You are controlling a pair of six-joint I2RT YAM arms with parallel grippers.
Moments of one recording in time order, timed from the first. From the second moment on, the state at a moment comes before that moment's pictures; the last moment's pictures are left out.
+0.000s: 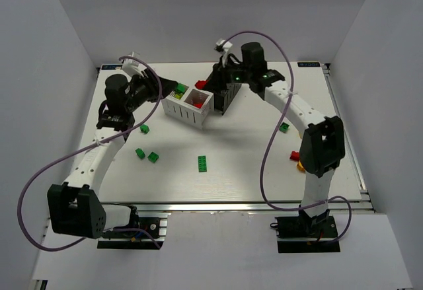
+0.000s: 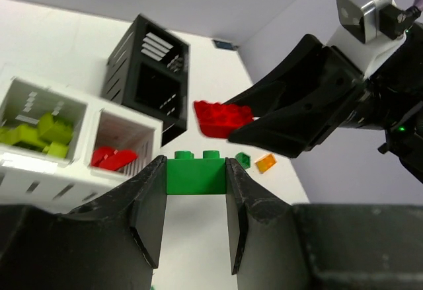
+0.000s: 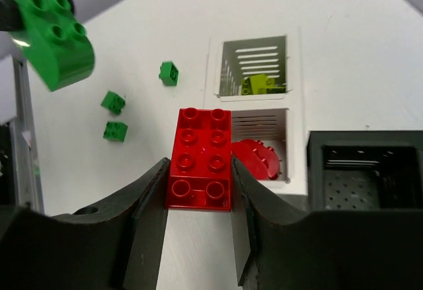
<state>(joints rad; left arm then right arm) -0.14 1.29 1.04 0.18 0.49 -0.65 0.48 1.89 1.74 -0.19 -0.75 0.02</state>
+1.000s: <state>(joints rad) -0.14 1.00 0.87 -0.14 0.29 -0.53 0.61 2.10 1.86 -0.40 -0.51 -0.33</state>
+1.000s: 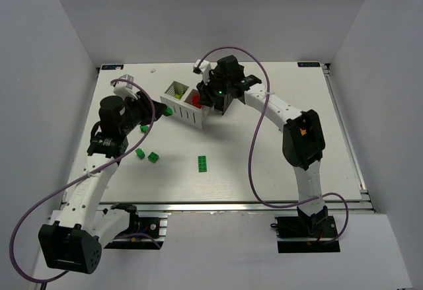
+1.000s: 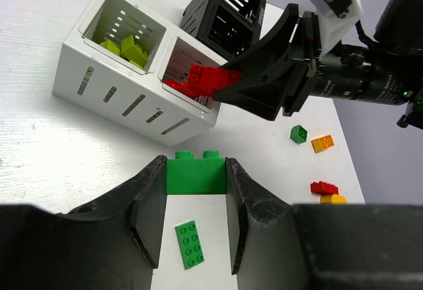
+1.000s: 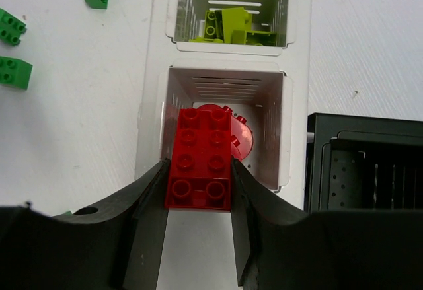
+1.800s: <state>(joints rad) -0.30 1.50 1.19 0.08 0.41 -0.59 0.30 1.88 1.73 -0.36 -0.79 -0.35</state>
